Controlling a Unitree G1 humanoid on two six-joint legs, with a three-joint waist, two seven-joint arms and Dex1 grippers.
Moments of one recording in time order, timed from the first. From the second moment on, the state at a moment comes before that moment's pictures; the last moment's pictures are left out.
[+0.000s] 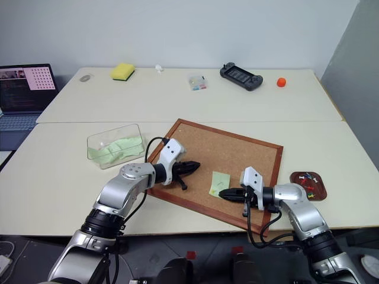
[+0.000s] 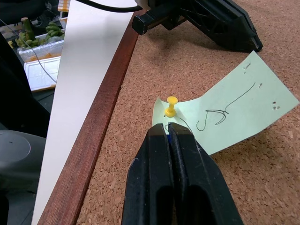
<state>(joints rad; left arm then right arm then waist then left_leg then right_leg) -0.51 0.39 -0.20 0.10 -0.18 0.59 -0.73 -0.29 -0.52 0.24 0.05 0.30 0.18 1.11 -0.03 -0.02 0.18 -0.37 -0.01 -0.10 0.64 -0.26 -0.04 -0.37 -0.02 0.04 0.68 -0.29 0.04</state>
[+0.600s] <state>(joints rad) -0.51 0.39 -0.21 0.08 -0.18 0.59 -0.73 -0.28 -0.59 -0.06 -0.33 0.53 0.55 0.89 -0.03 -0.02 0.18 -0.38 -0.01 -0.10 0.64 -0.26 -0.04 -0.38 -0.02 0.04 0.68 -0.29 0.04</state>
